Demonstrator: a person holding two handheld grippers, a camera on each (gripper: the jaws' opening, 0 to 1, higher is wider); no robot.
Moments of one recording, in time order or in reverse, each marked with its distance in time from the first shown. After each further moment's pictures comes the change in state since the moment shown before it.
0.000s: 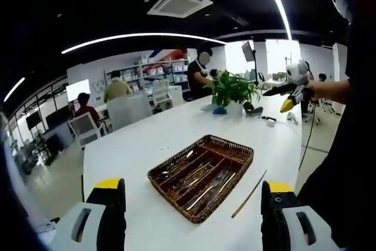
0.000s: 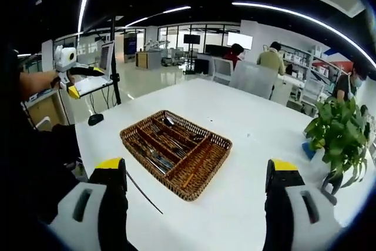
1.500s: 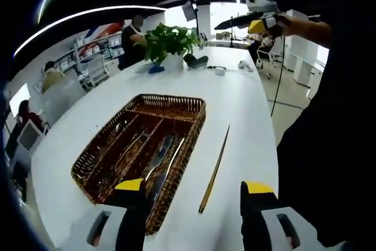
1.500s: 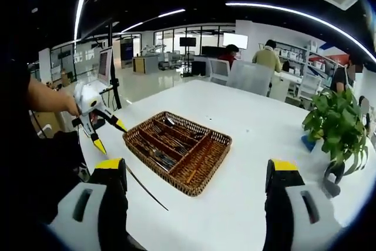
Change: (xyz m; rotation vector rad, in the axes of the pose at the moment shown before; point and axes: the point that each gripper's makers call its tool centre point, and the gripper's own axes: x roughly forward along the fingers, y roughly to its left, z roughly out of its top) left arm 0.130 -0.100 -0.111 0.202 0.312 -0.459; right arm -0.014 -0.001 -0.012 0.048 -0.010 -0.012
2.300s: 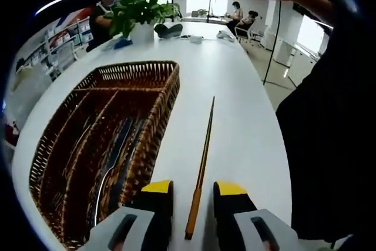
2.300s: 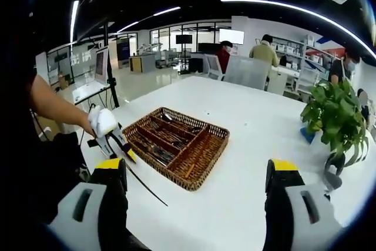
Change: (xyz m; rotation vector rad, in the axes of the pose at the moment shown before) left arm 0.087 -0.021 -0.018 0.091 0.140 -0.160; right arm -0.001 -0.008 -0.015 0.036 0.023 -0.010
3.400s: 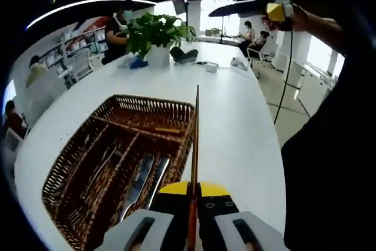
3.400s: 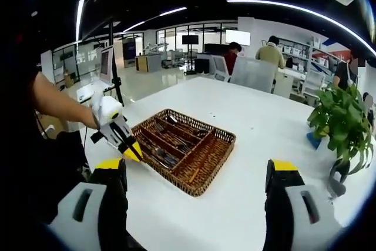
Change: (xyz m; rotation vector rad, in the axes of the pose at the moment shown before) left arm -0.043 0.030 0.070 -0.175 -0.236 0.103; right arm 0.016 0.009 0.010 -0.025 -0.006 0.048
